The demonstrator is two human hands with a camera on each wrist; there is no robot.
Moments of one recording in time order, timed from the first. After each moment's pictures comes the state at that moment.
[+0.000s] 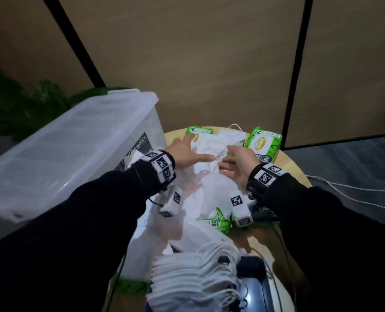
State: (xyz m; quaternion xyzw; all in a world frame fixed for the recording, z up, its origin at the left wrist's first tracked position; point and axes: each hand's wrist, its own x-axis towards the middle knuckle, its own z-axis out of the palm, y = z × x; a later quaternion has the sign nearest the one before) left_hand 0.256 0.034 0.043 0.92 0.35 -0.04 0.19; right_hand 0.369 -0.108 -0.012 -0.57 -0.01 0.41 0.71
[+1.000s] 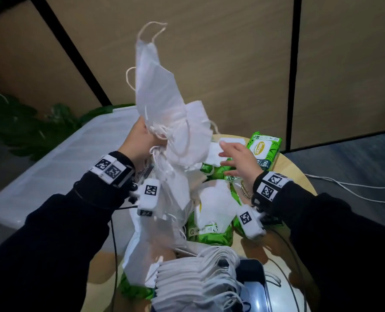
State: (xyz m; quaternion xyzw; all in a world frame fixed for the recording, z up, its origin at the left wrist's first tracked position) left_hand 0.197 0.016 0.136 0.80 0.23 0.26 0.48; right_hand 0.365 -0.137 0.003 -0.61 -0.19 0.33 0.69
